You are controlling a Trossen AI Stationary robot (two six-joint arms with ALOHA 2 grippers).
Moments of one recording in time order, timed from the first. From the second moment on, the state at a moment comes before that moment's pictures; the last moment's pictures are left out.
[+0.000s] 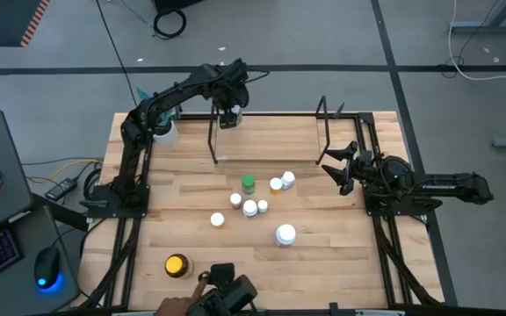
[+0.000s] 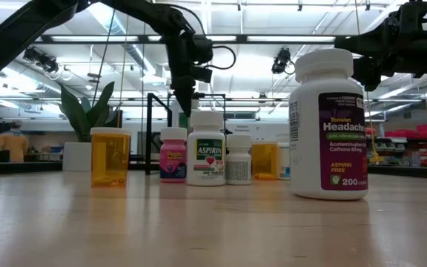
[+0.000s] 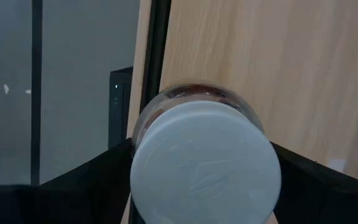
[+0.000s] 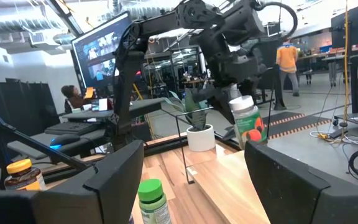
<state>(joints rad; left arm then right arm) 0.66 2.11 2.05 -1.17 -0.08 0.56 -0.12 0.18 0.01 0.37 0.19 0.14</state>
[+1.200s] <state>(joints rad) 0.66 2.15 2.05 -1.20 -0.08 0.59 -0.12 0.18 0.01 0.37 0.19 0.14</state>
